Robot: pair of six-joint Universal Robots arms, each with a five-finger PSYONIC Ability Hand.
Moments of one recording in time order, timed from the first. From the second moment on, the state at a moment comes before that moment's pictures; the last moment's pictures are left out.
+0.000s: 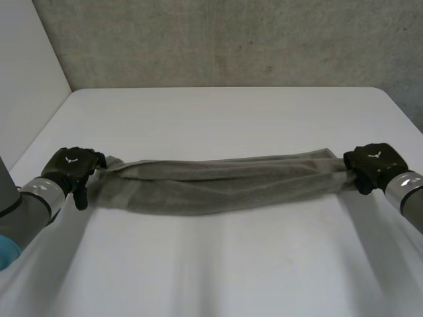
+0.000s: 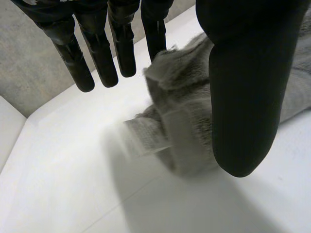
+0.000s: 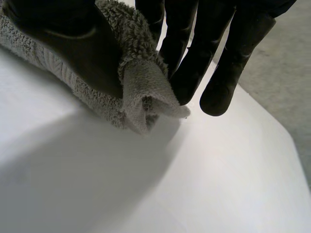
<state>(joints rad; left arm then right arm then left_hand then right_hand) 4.66 -1.98 -1.75 3.37 -1.32 3.56 1.57 -1.11 1.65 -0.17 1.27 2.57 0.46 0.46 0.46 0.46 0.11 1.31 1.32 1.32 1.33 1.15</state>
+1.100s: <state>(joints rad) 4.57 -2.08 -1.67 3.37 -1.33 3.54 1.53 -1.11 1.66 -0.17 1.25 2.53 0.60 0.60 0.60 0.60 0.25 1.31 1.32 1.33 1.33 1.15</state>
